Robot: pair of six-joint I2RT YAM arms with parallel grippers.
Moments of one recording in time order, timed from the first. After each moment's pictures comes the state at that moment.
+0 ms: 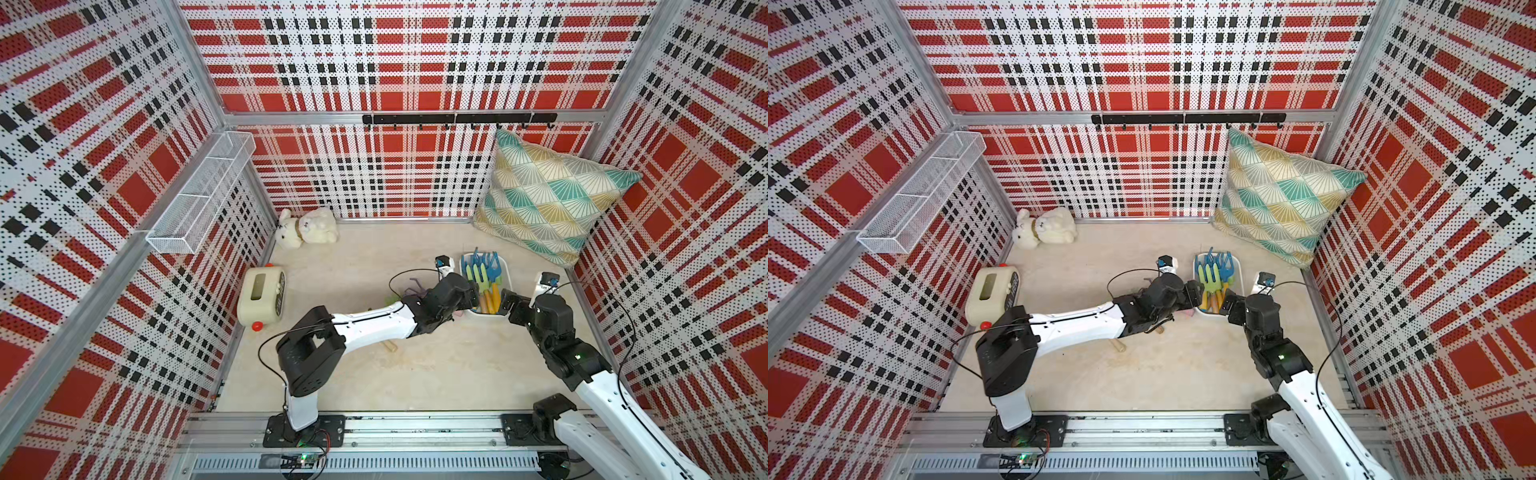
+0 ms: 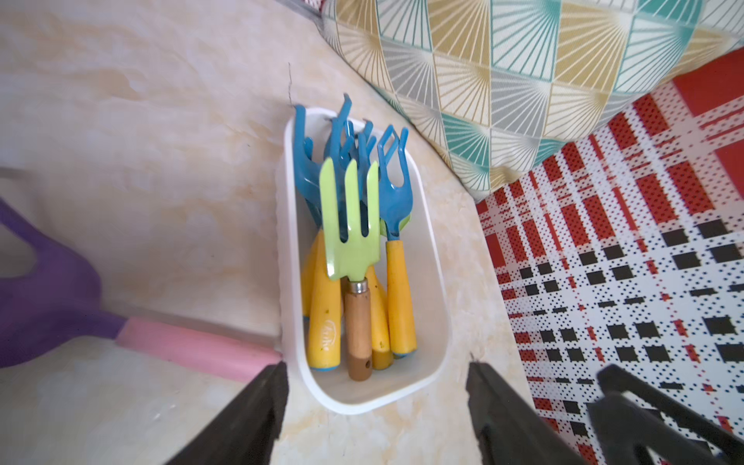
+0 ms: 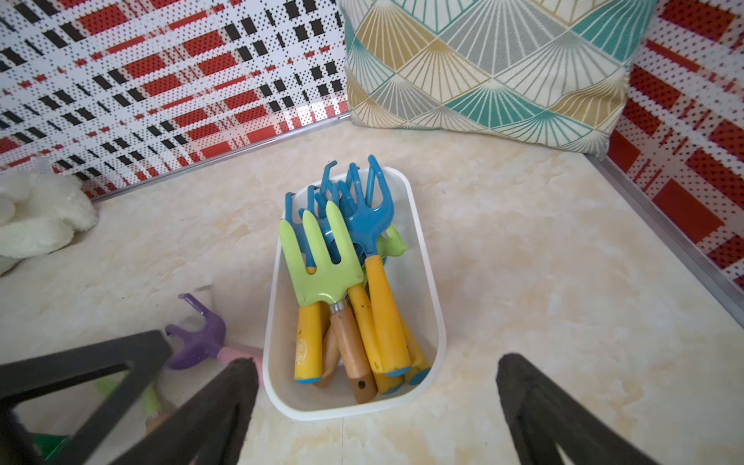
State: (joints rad) left arm -1.01 1.78 1.24 0.03 -0.28 -0.92; right arm 0.32 0.72 0.56 -0.33 0.30 0.41
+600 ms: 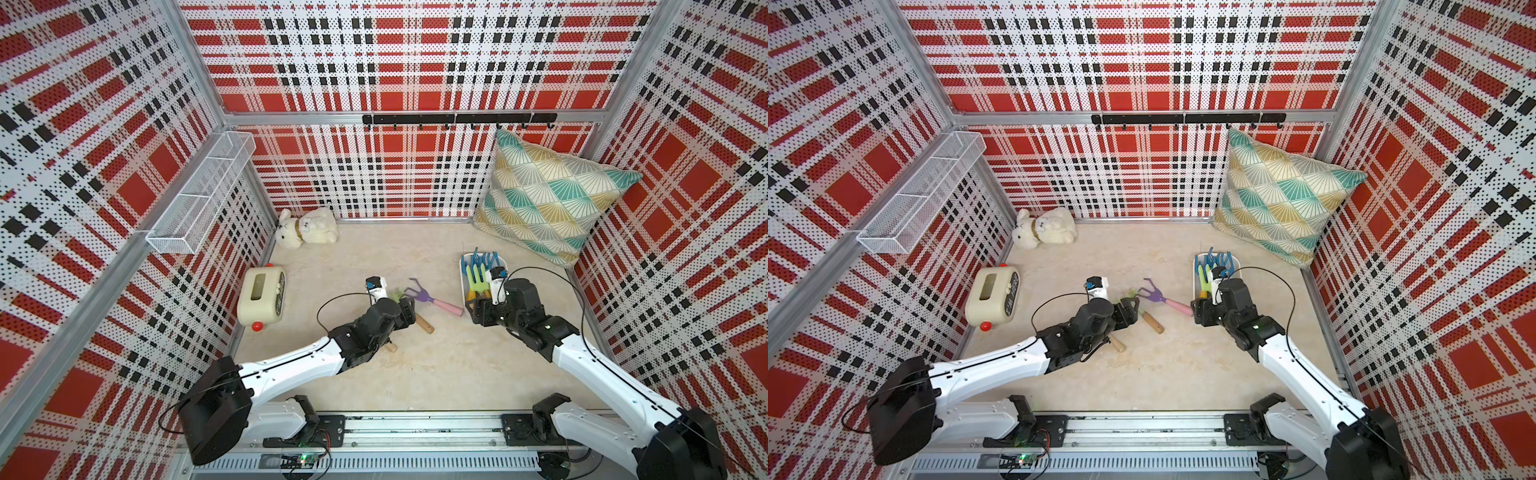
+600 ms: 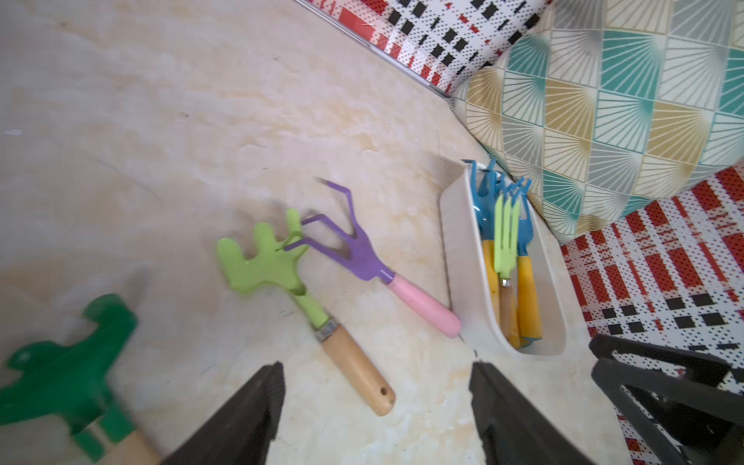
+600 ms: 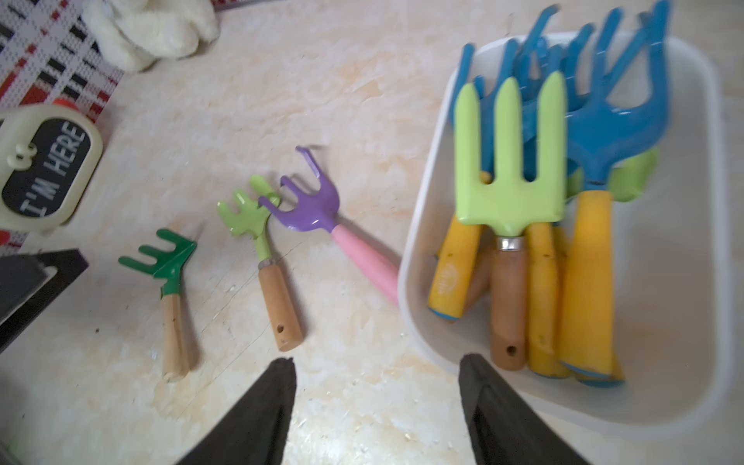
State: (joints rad) left arm -0.86 1.22 0.62 0.04 -0.37 -0.91; right arm 0.46 1.07 0.69 -0.32 -0.09 0.32
